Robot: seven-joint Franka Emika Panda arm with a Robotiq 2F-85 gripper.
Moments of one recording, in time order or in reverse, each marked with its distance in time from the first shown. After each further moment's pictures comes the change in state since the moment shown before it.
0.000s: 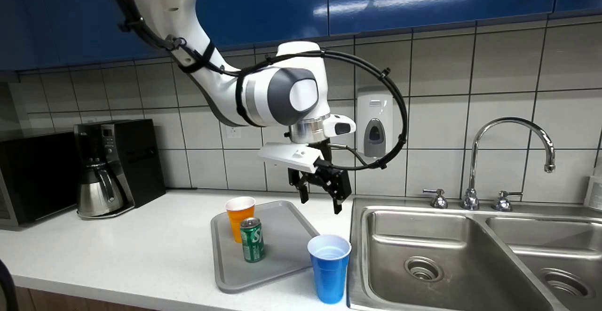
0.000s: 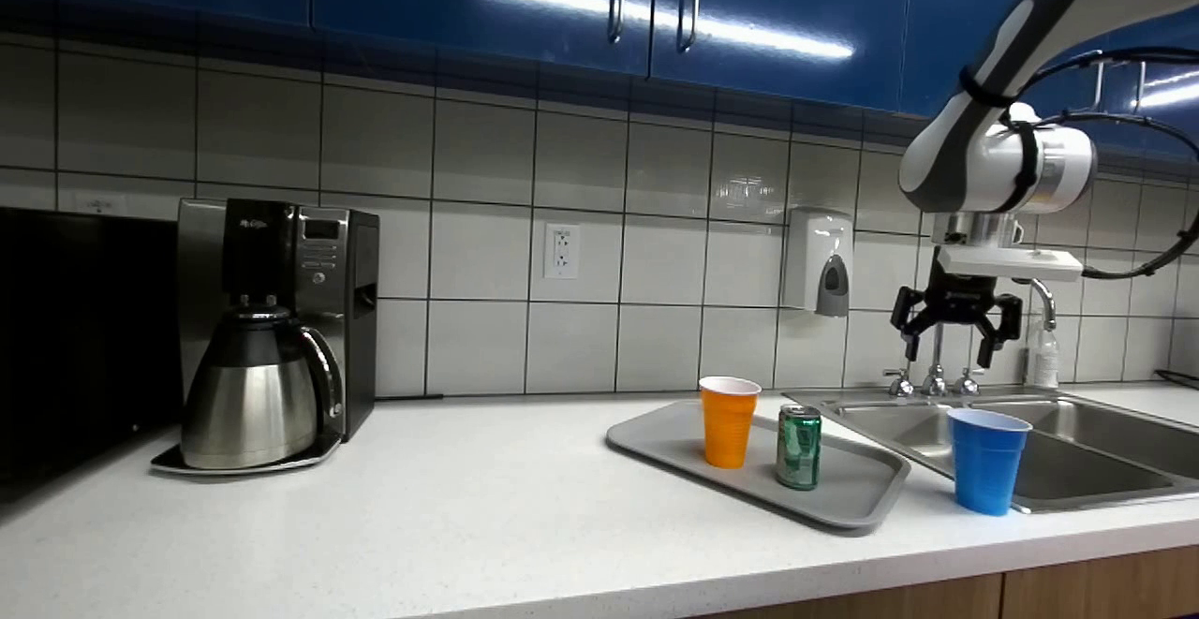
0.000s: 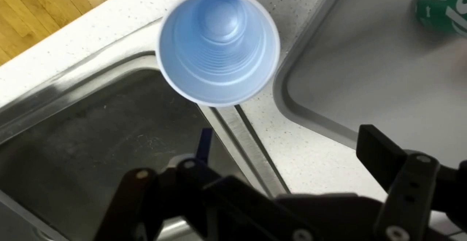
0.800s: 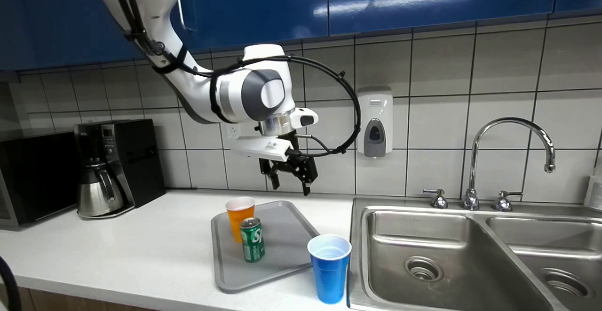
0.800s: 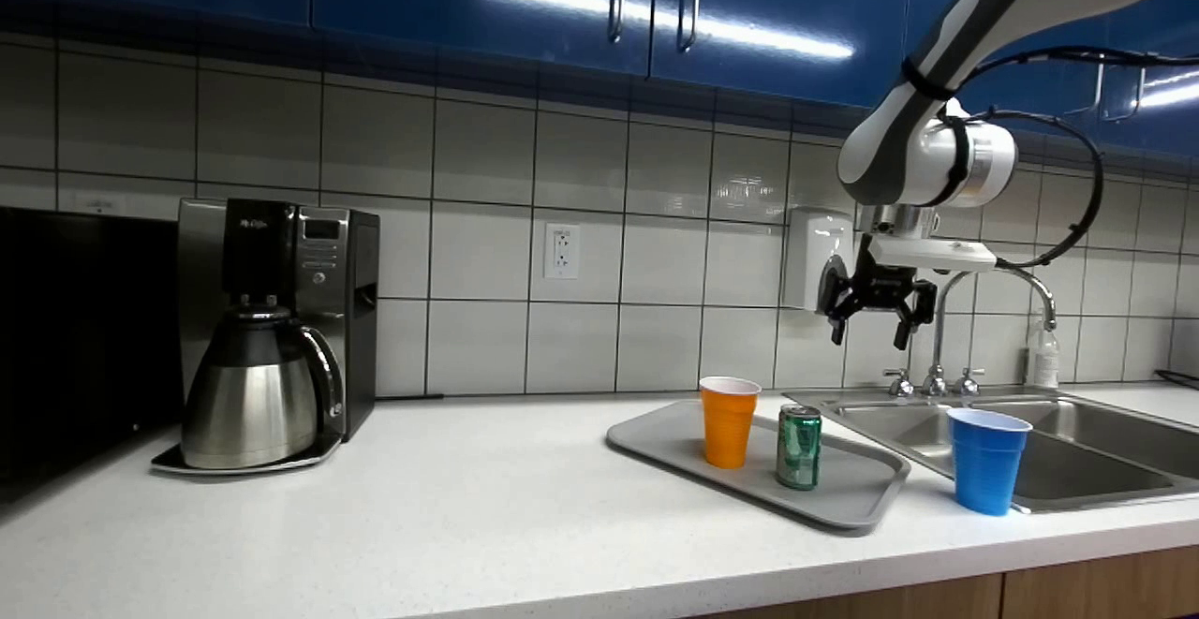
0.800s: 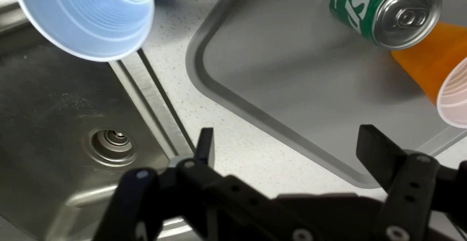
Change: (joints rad) arm 0.094 0.019 0.087 0.034 0.018 0.051 0.000
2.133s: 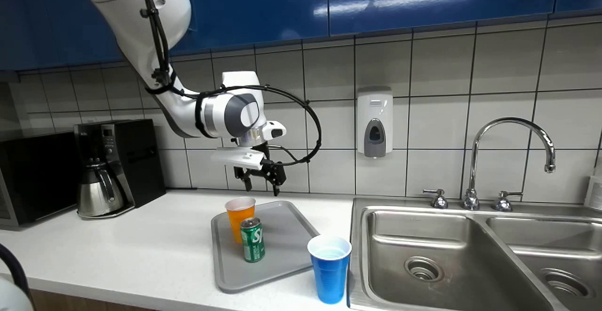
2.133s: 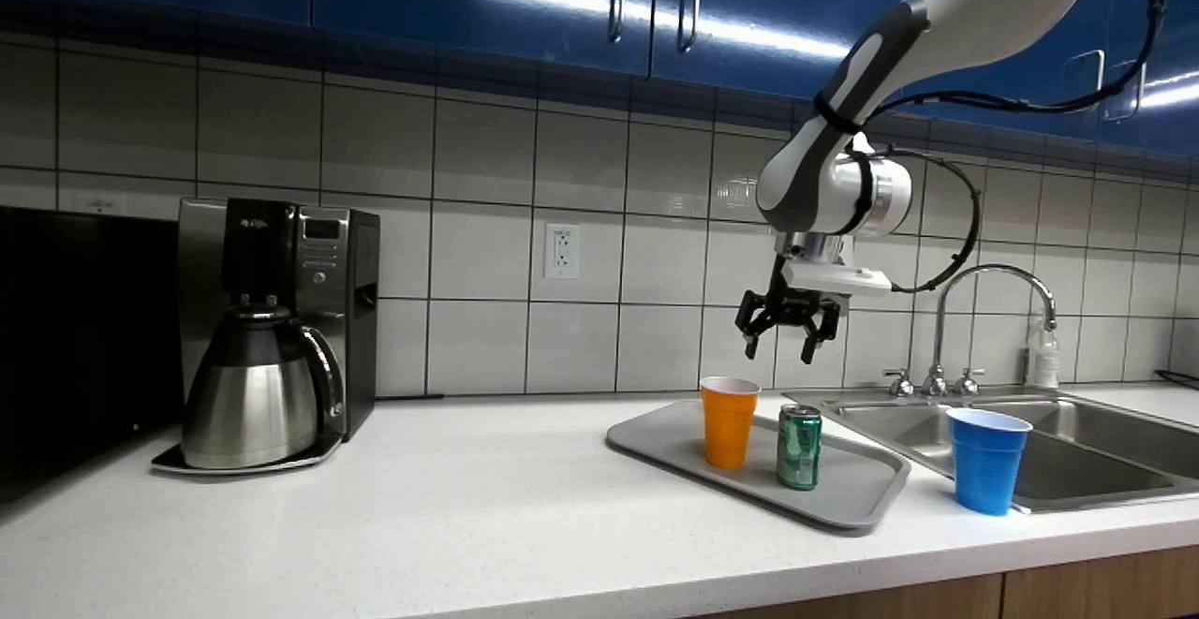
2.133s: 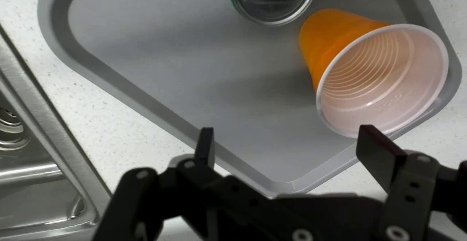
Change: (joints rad) arm 0.090 0.191 0.106 0.129 0.065 0.080 0.001
